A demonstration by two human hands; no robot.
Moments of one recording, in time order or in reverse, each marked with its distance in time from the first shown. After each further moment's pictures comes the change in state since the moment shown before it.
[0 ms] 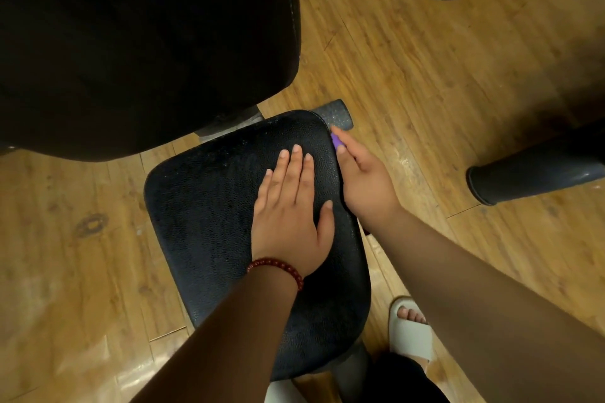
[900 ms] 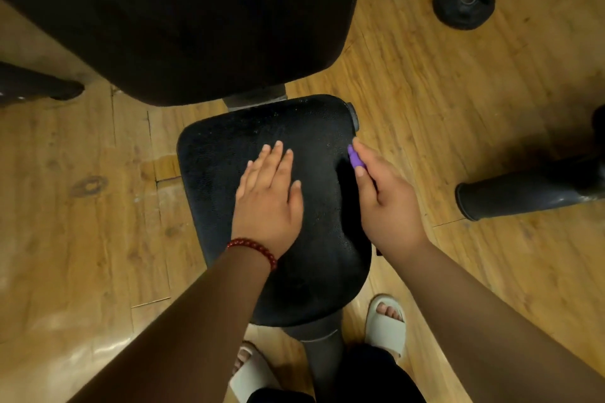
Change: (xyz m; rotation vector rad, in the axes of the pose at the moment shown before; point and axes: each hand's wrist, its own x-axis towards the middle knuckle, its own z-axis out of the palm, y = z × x) left_hand -0.042 -0.033 -0.035 -0.238 -0.016 -0.189; right_hand -0.081 -0.013 -0.009 -0.439 -0.012 -0.358
